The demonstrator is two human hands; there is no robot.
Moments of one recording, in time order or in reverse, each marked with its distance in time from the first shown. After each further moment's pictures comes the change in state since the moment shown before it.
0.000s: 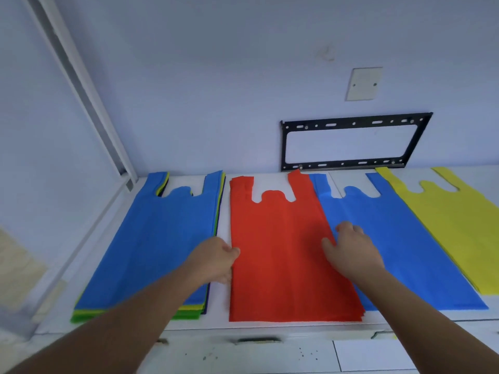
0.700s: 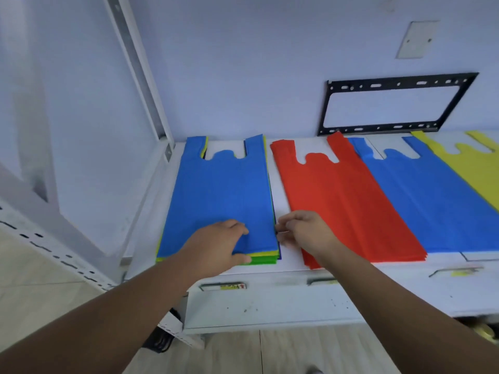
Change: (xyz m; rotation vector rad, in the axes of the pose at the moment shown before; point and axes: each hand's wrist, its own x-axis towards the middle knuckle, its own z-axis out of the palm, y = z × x) left_hand -0.047 -0.147 -0.078 0.654 0.000 0.567; right_hand -0.118 -0.190 0.085 0.986 -0.418 0.167
